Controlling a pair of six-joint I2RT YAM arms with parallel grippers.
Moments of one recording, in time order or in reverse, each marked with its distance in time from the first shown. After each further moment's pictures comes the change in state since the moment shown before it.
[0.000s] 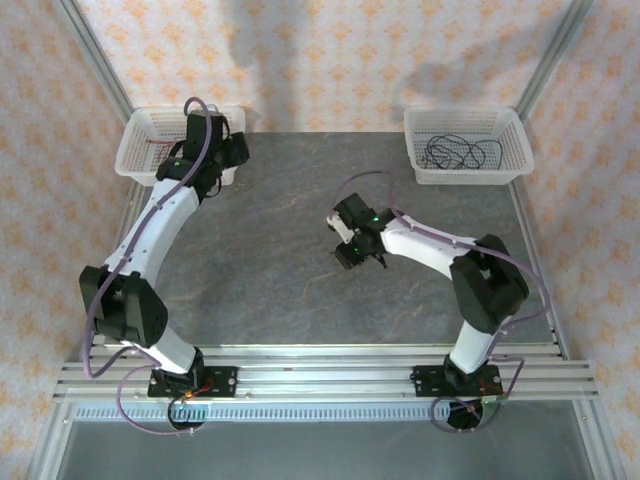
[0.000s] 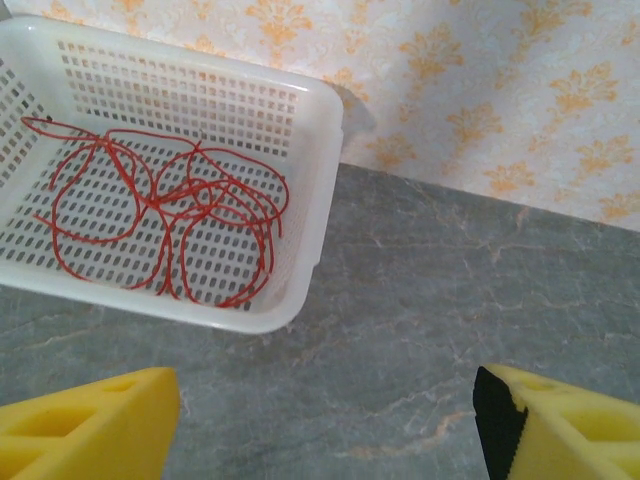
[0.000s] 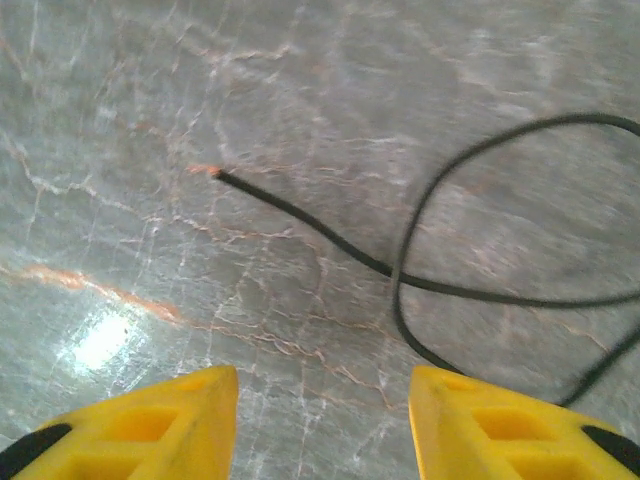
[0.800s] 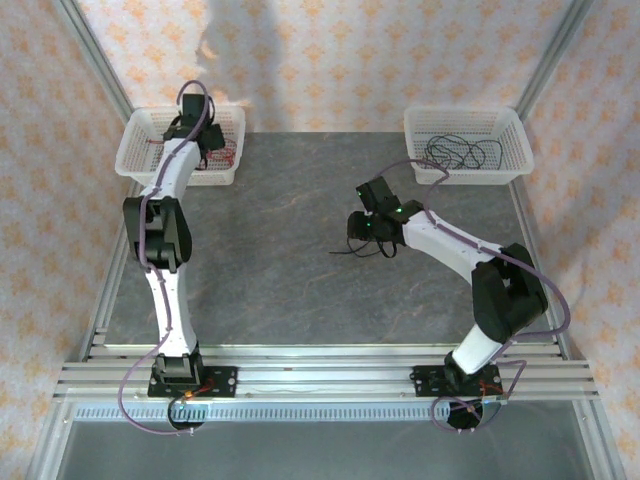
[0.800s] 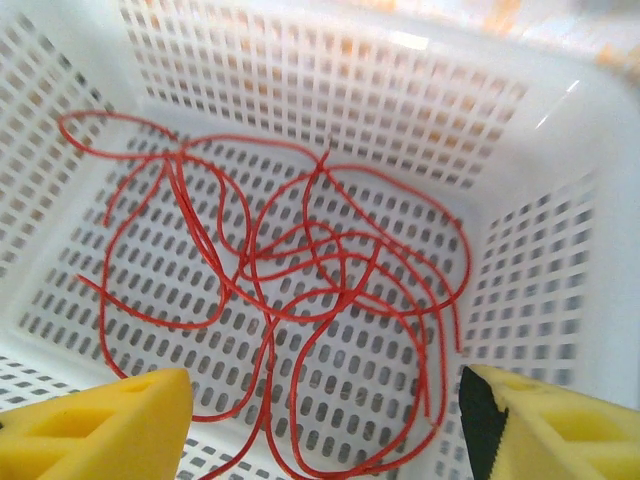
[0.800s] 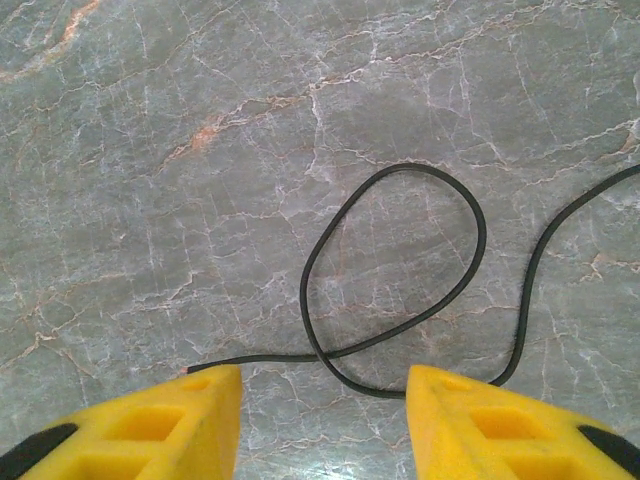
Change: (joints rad) left arm 0.211 0.634 0.553 -0.074 -0.024 0.098; right arm -0.128 -0.130 -0.037 0.127 0.007 0.610
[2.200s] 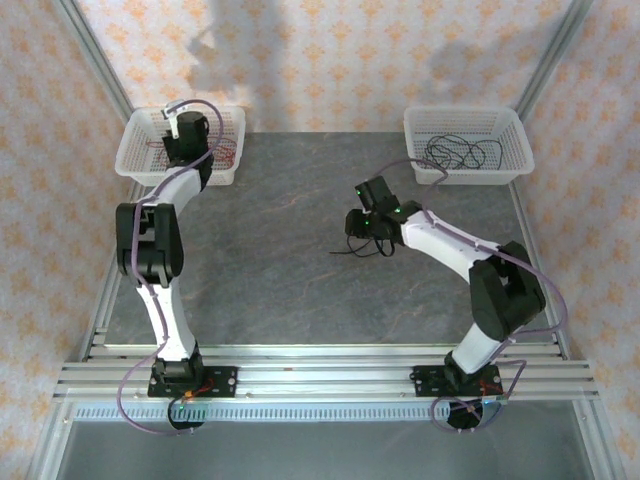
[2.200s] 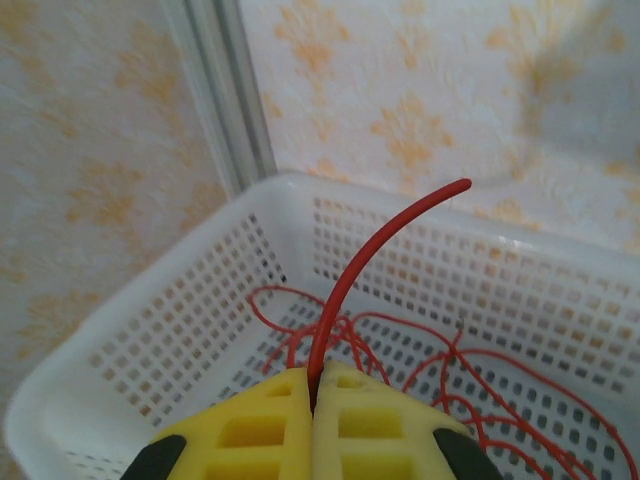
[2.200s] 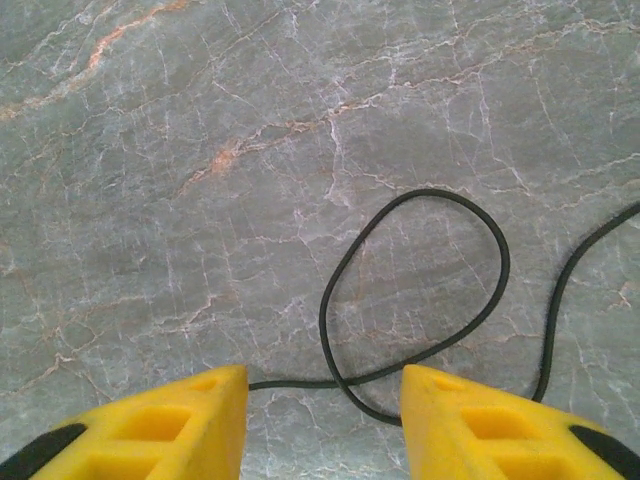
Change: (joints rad) left arm 0.004 -0.128 -0.464 0.740 -0.329 0.183; right arm 0.000 0.010 -0.007 0.057 -0.008 0.010
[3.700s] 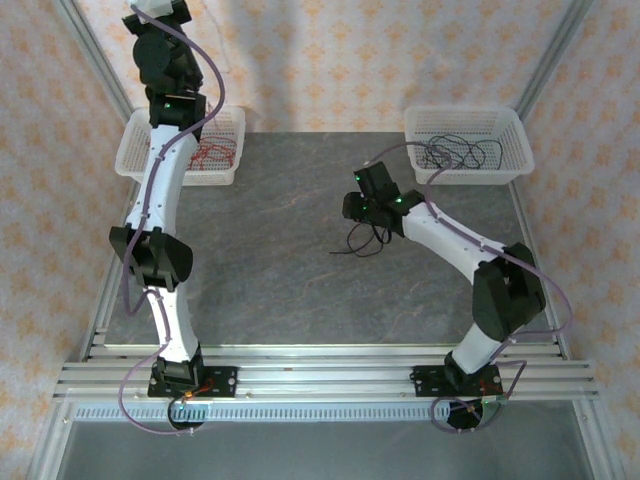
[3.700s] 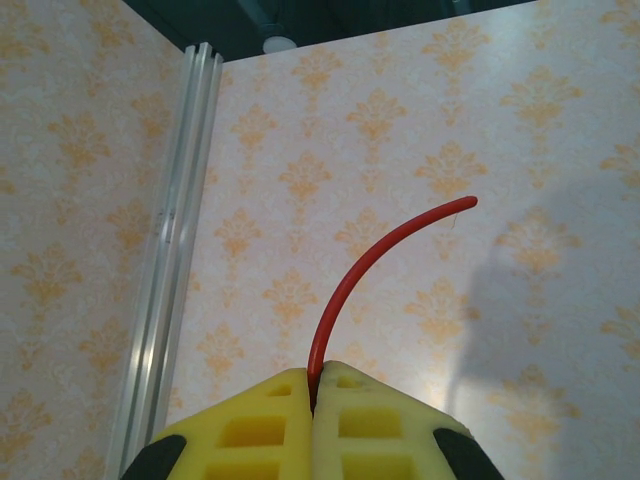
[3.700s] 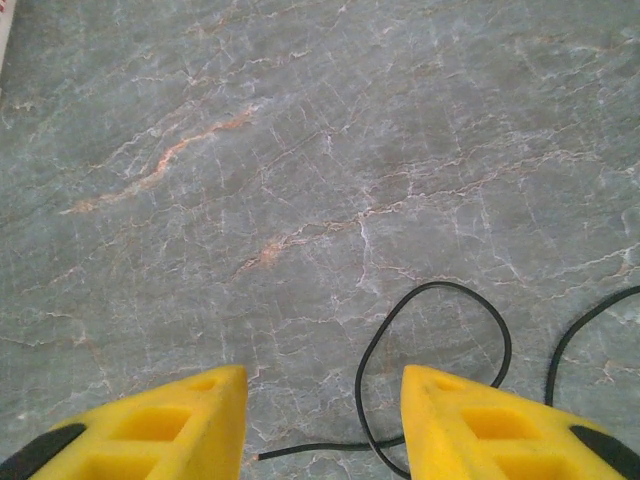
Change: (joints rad) left arm -0.119 -0.038 0.744 0.318 0.093 0.352; right arm 0.004 0.011 0.120 -0.007 0.052 0.004
